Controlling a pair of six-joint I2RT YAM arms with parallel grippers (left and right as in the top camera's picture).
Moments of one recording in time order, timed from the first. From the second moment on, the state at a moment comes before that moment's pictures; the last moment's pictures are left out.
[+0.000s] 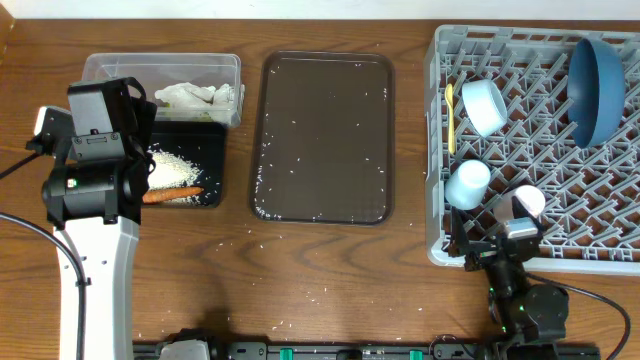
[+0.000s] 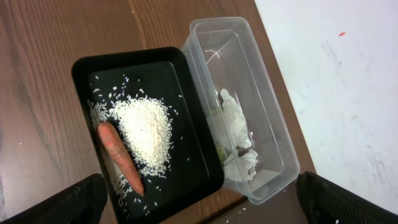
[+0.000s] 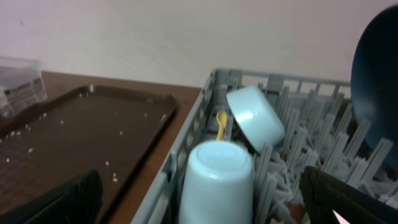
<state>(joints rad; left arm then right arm) 0.11 1.24 1.33 -0.92 -0.35 -1.11 0.08 0.01 0.01 -0.05 -0.11 -0.02</state>
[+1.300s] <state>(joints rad) 0.11 1.19 1.28 -0.91 -0.36 -1.11 0.08 0.01 0.01 -0.06 -0.11 -0.01</state>
